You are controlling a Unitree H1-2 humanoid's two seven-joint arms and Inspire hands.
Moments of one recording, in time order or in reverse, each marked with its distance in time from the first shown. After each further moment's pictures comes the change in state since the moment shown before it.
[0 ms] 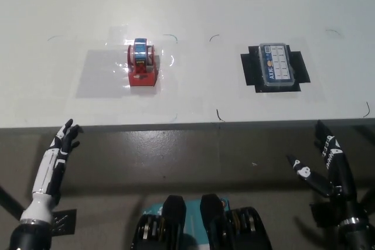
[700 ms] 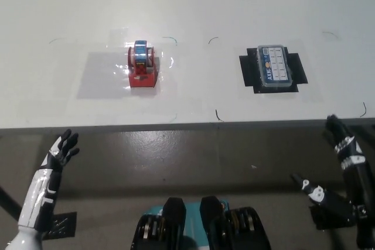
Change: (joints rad) left_arm 0.238 0.003 -0.022 -0.462 -0.019 0.013 -0.055; right_arm 0.168 -0.017 0.041 -0.513 0.006 0.020 0.052
